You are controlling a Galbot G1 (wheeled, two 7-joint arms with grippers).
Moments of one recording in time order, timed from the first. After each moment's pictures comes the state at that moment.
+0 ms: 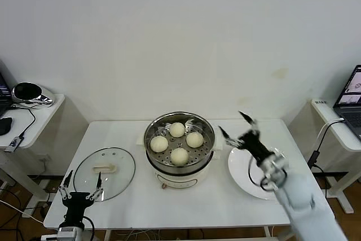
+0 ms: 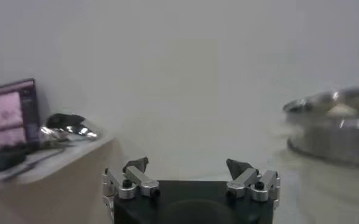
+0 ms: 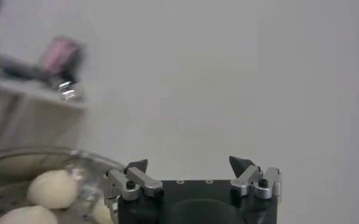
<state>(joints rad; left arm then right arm) 1.65 -1.28 -0.69 -1.92 0.14 -0.15 -0.16 -1.24 1.13 0.56 1.85 0.23 0.11 -0.21</state>
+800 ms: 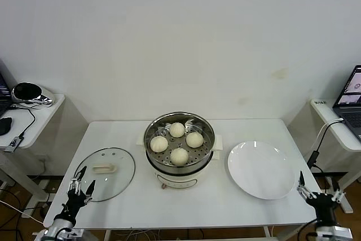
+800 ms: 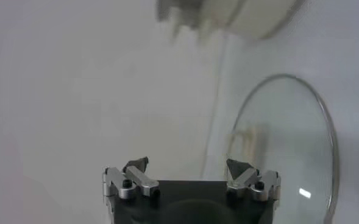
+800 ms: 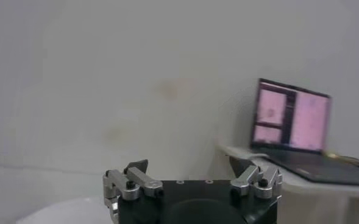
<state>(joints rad) 1.48 -1.13 -0.70 -1.63 1.10 -0.21 -0.18 -1.64 1.45 0.97 1.94 0.15 0.14 -0.01</state>
